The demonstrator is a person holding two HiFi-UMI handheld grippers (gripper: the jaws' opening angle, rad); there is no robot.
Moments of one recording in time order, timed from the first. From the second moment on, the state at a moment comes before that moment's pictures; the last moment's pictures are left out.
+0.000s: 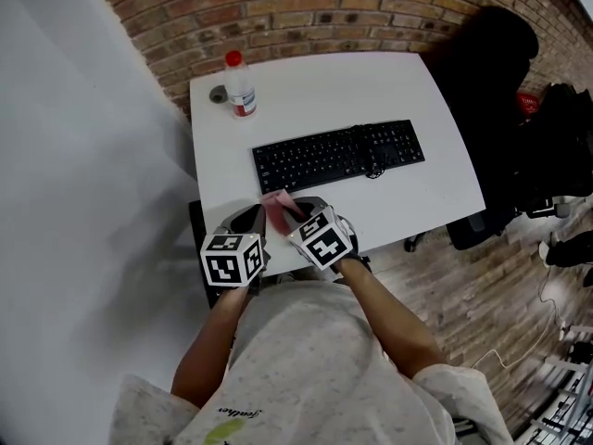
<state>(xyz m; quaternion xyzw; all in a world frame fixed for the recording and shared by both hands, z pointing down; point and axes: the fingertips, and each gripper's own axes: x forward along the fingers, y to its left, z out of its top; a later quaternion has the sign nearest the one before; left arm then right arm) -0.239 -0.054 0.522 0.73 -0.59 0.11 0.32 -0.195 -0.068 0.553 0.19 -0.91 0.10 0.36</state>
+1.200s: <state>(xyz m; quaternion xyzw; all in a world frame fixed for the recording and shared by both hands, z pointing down) -0.179 -0.088 0.523 0.76 -0.56 0.14 0.32 -0.124 -0.108 0.551 0.26 -0.90 0.13 0.34</state>
